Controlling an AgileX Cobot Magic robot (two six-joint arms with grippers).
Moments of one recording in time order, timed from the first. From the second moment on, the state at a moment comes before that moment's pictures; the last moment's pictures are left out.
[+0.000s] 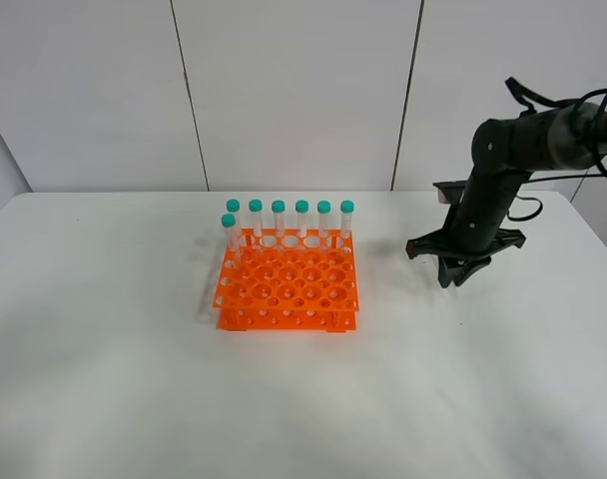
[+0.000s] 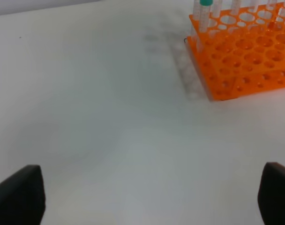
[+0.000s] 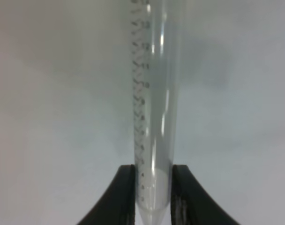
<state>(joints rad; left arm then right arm) -0.06 -0.01 -0.51 -0.15 1.05 0.11 0.15 2.04 -1.42 0.01 0.91 -0.05</state>
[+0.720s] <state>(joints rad) -0.06 -0.01 -0.51 -0.15 1.05 0.11 0.17 1.70 -1.42 0.12 0.73 -0.15</state>
